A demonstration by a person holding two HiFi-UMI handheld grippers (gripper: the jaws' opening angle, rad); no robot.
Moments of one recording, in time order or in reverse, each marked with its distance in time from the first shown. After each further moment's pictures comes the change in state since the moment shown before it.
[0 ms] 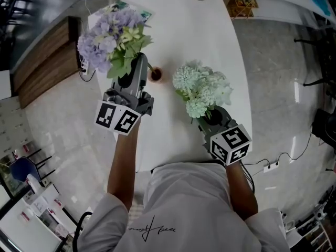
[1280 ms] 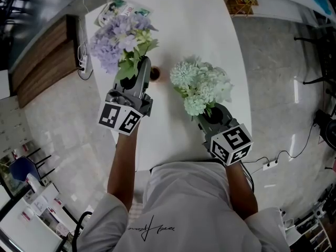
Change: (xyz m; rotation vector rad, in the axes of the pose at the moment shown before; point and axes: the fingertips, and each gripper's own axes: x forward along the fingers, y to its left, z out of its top) left arm -0.006 -0.002 -0.028 0.062 0.082 -0.002; right arm -0.003 0.002 0.008 0.003 -0.041 0.001
